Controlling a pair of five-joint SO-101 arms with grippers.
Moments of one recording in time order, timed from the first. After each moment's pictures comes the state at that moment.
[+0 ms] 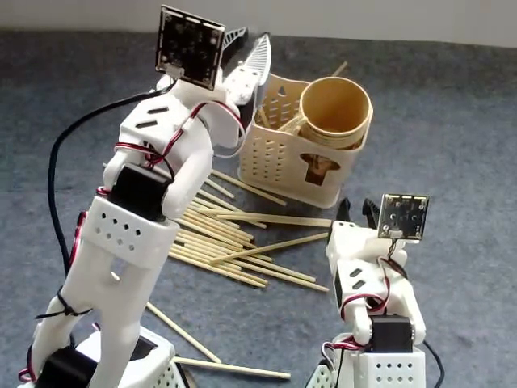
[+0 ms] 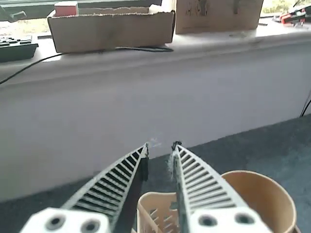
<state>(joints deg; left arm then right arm) 19.3 -27.9 8.6 32.9 3.1 -4.8 -93.2 81.1 44.4 -2.3</state>
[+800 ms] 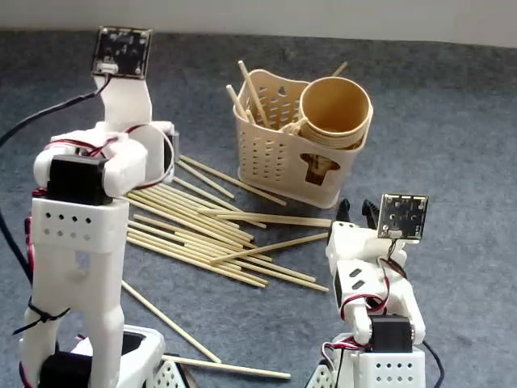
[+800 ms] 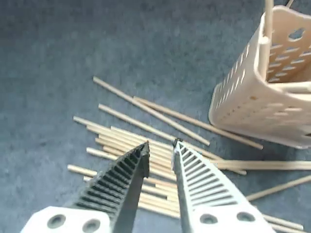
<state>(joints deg) 1.5 -27.9 2.8 82.3 8.7 -4.8 -93.2 81.5 44.4 -2.3</state>
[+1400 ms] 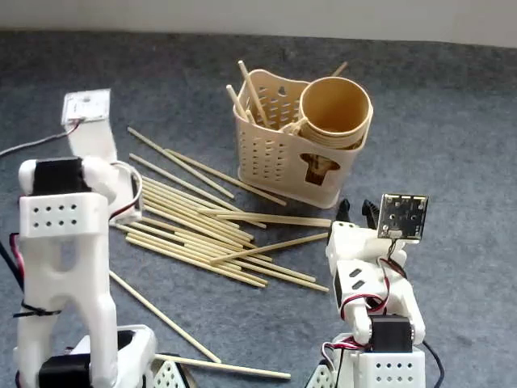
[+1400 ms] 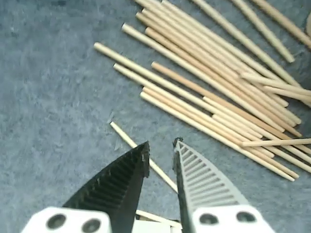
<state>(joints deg) -11.8 -28.0 18.2 94.8 11.7 -4.8 -93.2 81.5 44.4 -2.3</state>
